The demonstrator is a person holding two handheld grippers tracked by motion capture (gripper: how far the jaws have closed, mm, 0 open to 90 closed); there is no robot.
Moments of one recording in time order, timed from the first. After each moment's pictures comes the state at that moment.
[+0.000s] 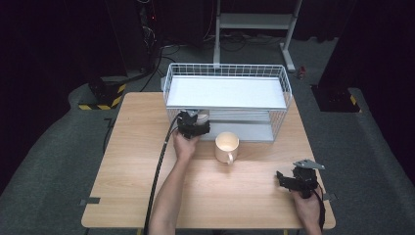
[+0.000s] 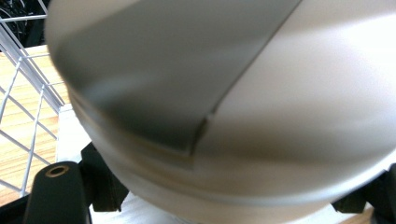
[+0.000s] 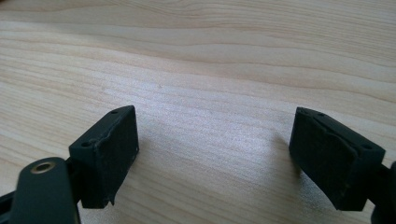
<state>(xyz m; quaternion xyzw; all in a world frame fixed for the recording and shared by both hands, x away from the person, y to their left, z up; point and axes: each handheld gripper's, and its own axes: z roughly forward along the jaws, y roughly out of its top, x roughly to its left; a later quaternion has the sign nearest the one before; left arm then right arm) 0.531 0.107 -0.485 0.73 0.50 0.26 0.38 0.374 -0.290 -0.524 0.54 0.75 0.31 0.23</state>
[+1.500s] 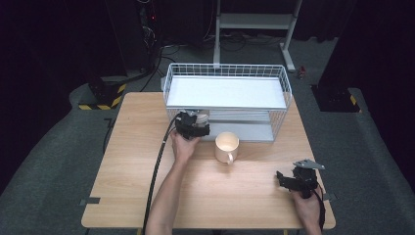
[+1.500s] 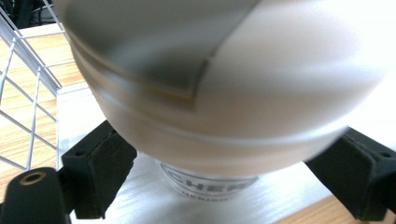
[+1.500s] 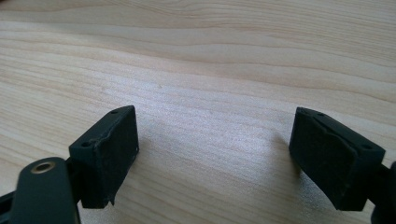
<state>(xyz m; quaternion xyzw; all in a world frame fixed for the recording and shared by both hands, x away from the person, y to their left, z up) 0.524 0.110 -0.481 0.74 0.51 0.24 0.37 0.374 -0.290 -0.524 0.54 0.75 0.31 0.23</state>
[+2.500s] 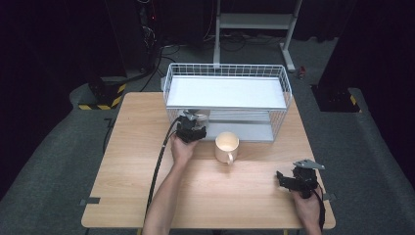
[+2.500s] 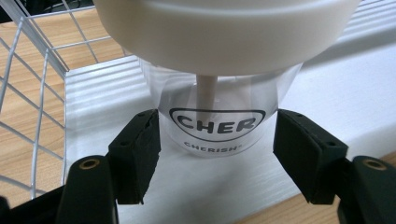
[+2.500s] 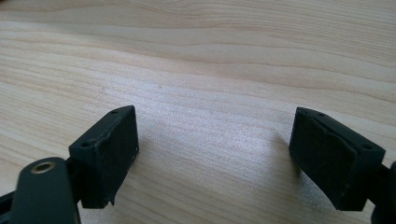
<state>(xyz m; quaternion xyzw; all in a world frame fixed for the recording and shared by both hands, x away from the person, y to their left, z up) 0.516 0.111 -0.490 0.74 0.52 0.25 0.35 0.374 -0.290 -0.524 0.54 0.75 0.31 0.23</state>
